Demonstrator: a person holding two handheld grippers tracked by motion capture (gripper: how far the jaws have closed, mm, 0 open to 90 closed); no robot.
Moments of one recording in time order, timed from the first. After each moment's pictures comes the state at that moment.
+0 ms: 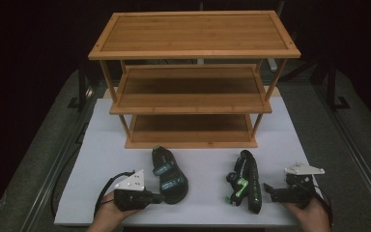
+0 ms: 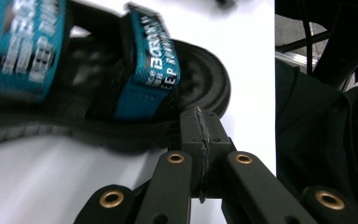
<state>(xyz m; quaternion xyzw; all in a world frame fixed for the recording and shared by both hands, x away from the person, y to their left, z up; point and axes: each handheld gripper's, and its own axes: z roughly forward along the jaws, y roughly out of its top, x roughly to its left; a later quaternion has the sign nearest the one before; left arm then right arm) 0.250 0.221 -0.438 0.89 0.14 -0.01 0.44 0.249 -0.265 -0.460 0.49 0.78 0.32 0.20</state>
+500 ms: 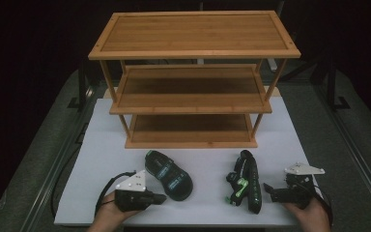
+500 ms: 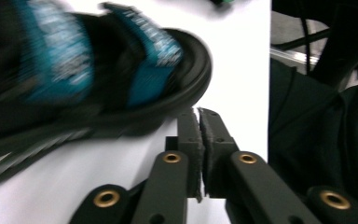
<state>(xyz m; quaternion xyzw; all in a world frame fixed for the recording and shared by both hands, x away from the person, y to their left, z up) 0.246 0.238 -0.428 0.89 0.15 0.00 0.44 0.249 -0.265 -0.460 0.49 0.78 0.33 0.20</state>
